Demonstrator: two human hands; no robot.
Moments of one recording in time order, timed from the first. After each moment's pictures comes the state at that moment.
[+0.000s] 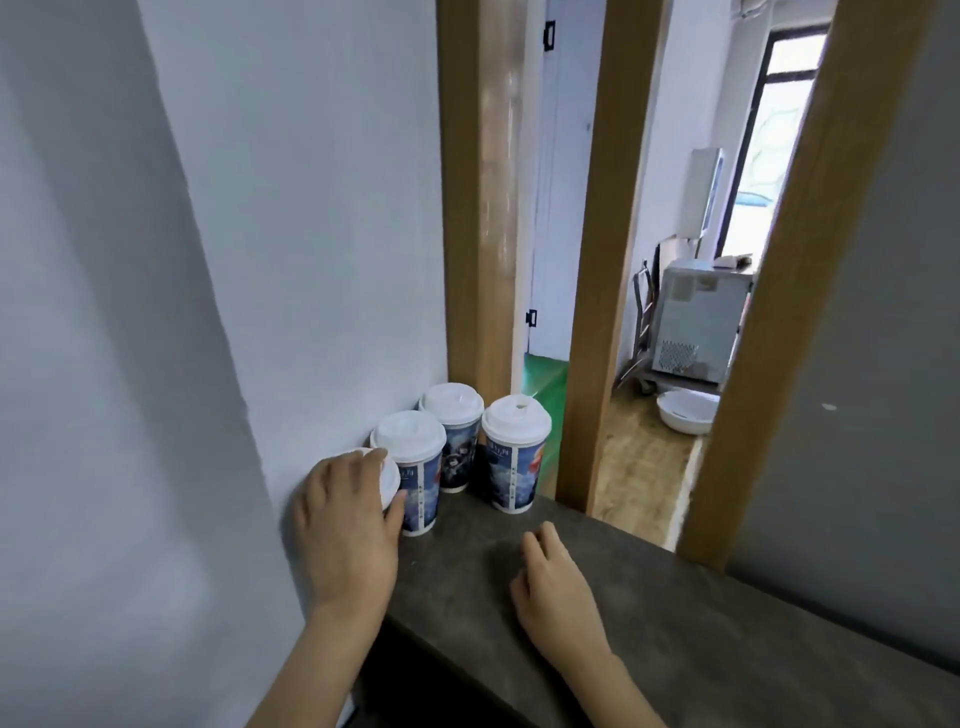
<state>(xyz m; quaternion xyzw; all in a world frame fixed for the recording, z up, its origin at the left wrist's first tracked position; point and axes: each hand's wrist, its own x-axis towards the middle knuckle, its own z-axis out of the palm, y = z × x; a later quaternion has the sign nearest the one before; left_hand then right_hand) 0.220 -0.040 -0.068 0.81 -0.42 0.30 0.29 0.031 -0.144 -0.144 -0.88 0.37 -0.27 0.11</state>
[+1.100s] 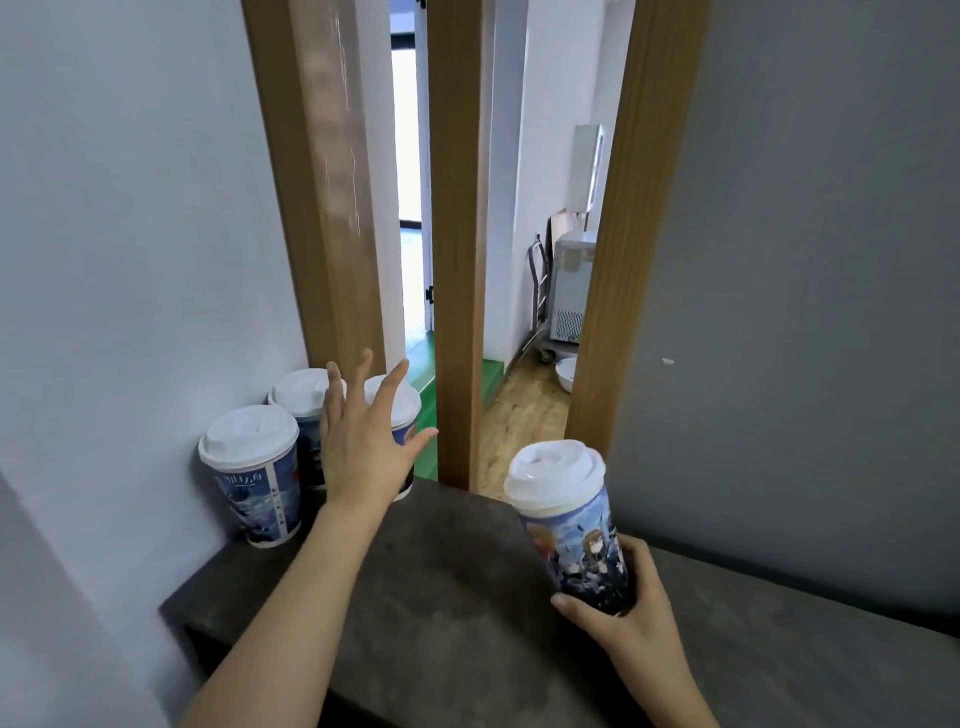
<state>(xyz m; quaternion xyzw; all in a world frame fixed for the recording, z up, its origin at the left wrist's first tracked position) 0.147 -0.185 -0.051 0.74 -0.55 0.16 0.36 -0.147 -0.143 -0.143 -0.62 0.43 -0.50 0.43</state>
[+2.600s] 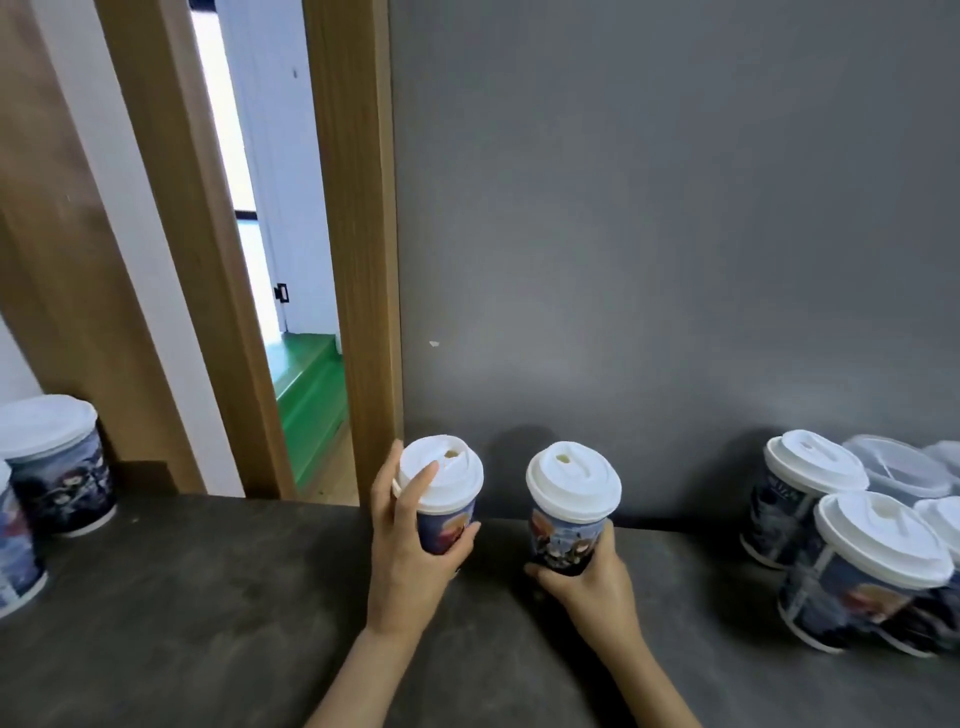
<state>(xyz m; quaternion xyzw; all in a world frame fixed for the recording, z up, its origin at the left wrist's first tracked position) -0.105 -0.160 -0.125 0.45 -0.66 -0.01 0.60 -0.313 -0.144 -0.149 -0.54 0.65 -0.46 0.27</state>
